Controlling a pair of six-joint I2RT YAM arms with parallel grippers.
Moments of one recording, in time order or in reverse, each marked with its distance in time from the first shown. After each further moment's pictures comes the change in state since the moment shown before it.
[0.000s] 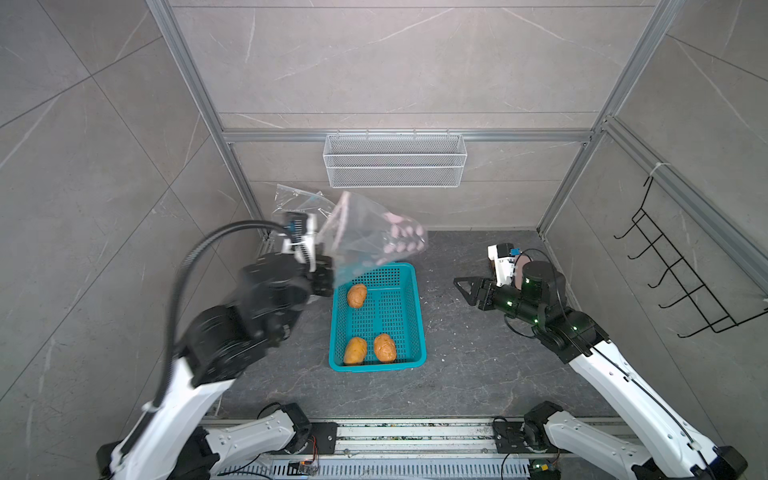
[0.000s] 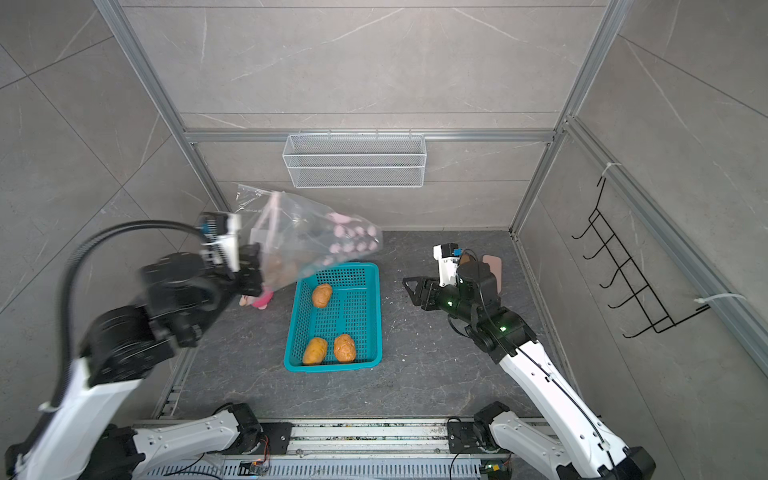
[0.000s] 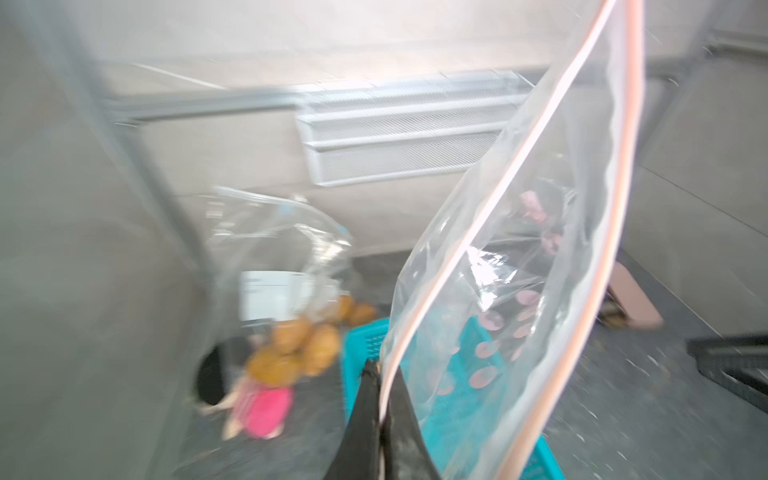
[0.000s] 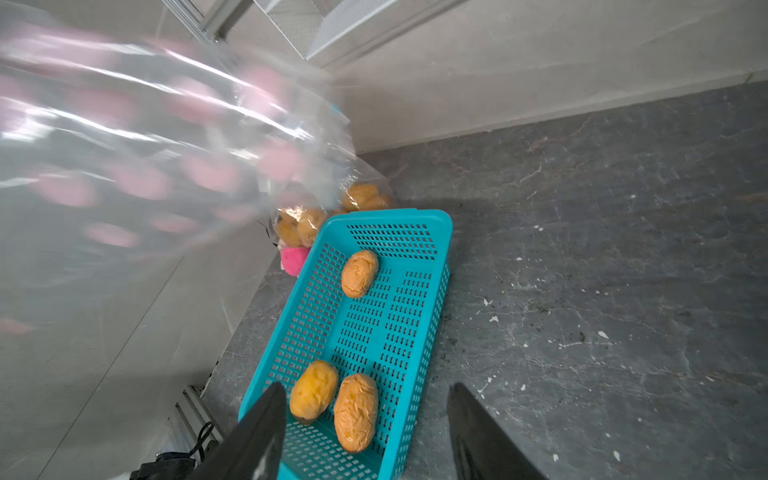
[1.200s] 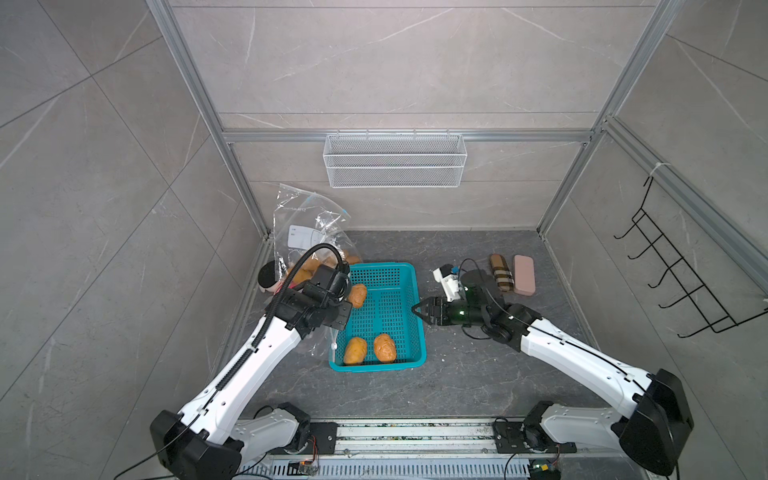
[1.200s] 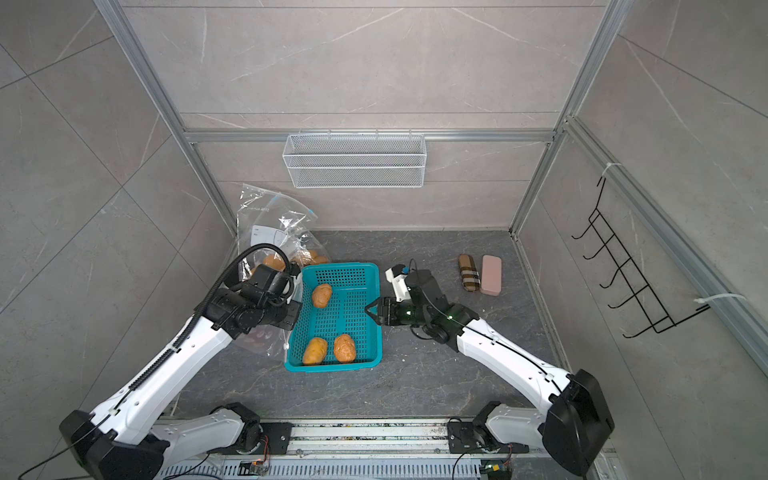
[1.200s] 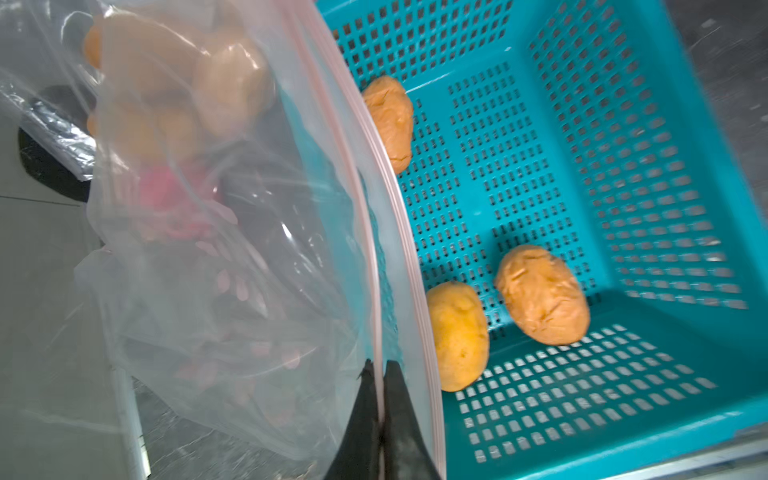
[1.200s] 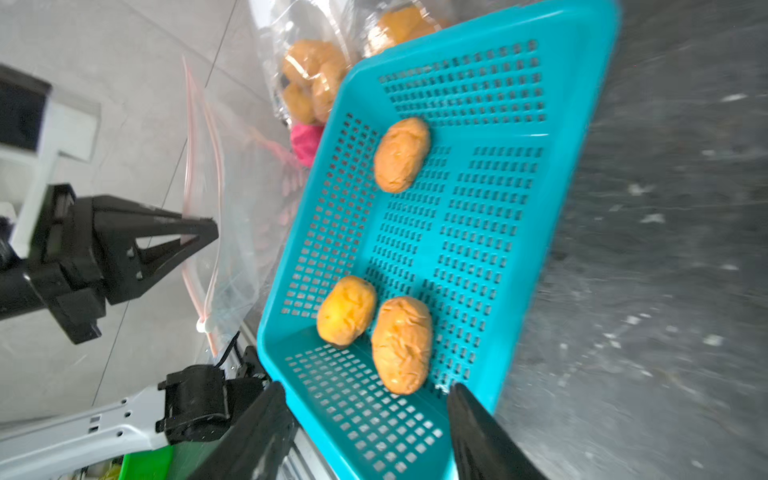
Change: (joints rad) left arm 0.341 0.144 -0.584 -0.032 0.620 0.029; right arm 0.268 0.283 -0.064 0.203 -0.100 0.144
